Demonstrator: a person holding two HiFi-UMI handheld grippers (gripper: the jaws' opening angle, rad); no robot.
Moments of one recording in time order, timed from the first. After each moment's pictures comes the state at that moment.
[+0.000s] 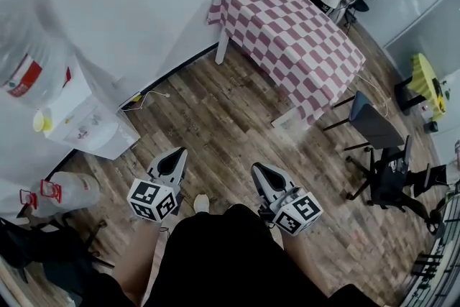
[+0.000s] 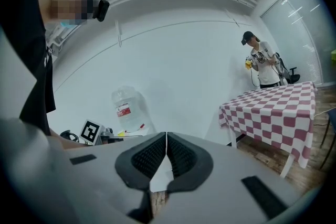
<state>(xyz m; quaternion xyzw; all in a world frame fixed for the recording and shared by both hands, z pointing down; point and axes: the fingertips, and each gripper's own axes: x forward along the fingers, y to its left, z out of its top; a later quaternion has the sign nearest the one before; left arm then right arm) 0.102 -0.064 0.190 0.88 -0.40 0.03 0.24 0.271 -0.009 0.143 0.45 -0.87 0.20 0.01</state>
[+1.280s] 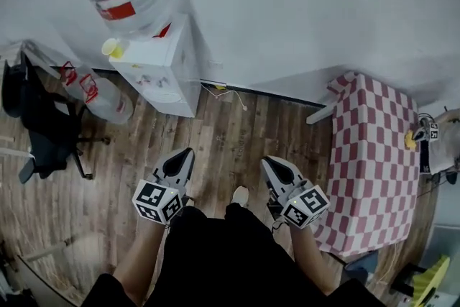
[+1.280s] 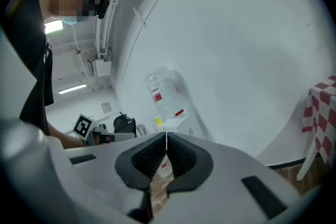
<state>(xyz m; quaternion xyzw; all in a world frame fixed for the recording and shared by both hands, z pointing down) 0.022 -0.171 0.196 0.62 -0.74 0.00 0.25 0.167 -0.287 0.179 0.03 -0.97 0.21 0.09</state>
